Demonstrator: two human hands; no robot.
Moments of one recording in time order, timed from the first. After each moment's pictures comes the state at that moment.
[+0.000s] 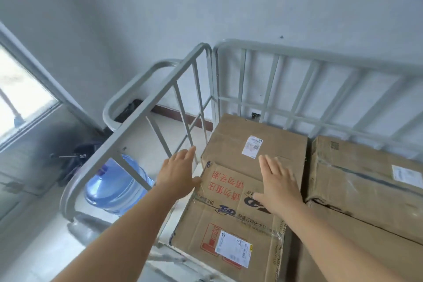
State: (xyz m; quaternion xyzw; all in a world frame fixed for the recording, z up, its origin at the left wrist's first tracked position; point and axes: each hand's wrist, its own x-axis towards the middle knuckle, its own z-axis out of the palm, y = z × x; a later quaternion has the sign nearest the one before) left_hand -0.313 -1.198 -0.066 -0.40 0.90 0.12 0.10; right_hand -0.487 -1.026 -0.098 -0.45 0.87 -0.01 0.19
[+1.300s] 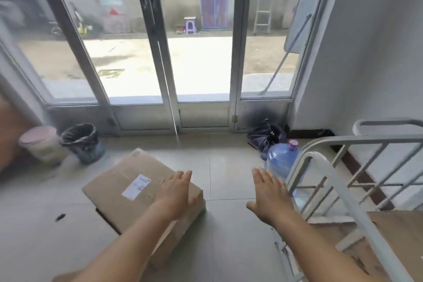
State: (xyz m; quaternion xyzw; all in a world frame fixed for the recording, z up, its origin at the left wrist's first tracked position) left_hand 0.176 -0.818 0.050 -0.82 0.56 0.11 0.00; right_hand -0.038 -0.918 0.039 -0.85 0.51 0.04 0.12
